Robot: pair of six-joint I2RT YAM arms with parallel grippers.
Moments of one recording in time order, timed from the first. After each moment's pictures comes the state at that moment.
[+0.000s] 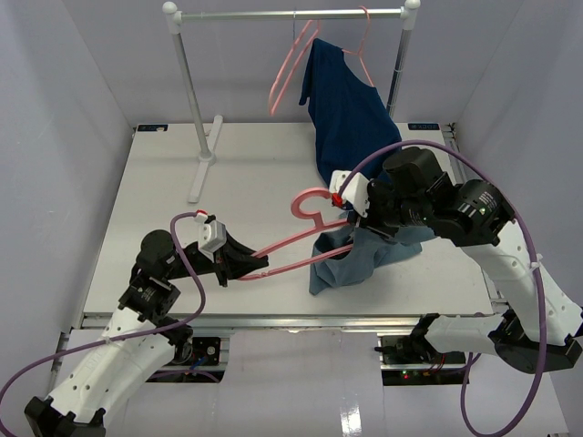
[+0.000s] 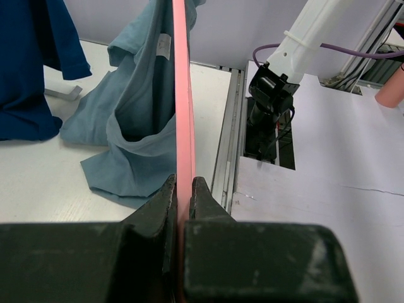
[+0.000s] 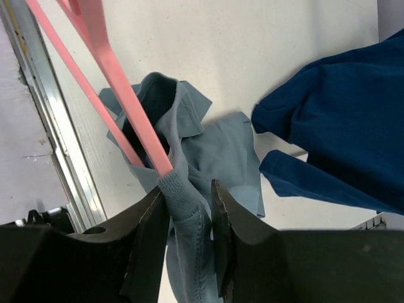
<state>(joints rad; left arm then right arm) -0.50 0.56 0.56 0.06 0.92 -0.14 0.85 1.21 1.74 -1.30 -0.11 -0.60</state>
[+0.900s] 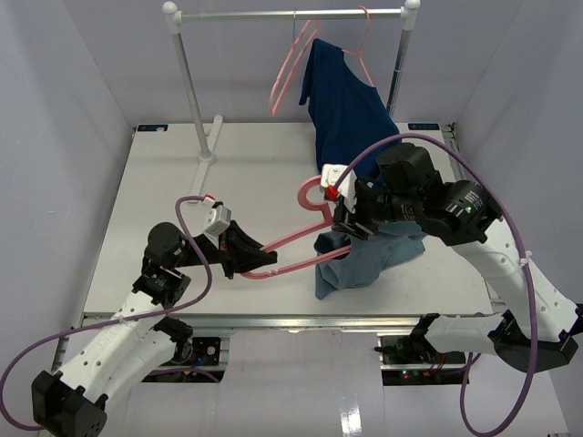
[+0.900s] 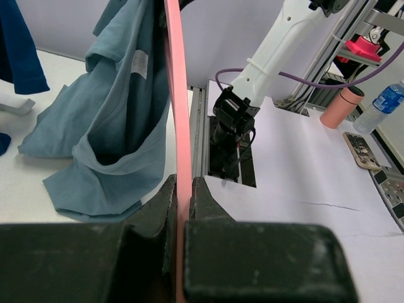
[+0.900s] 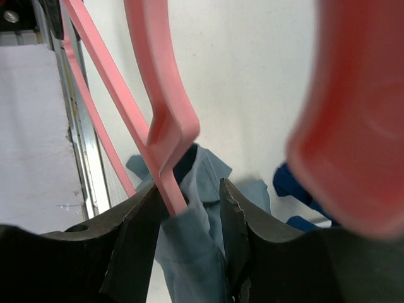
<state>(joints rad) -0.50 0.71 0.55 0.36 1.01 -0.40 0.84 1.21 1.67 -1.11 -0.33 -0.55</state>
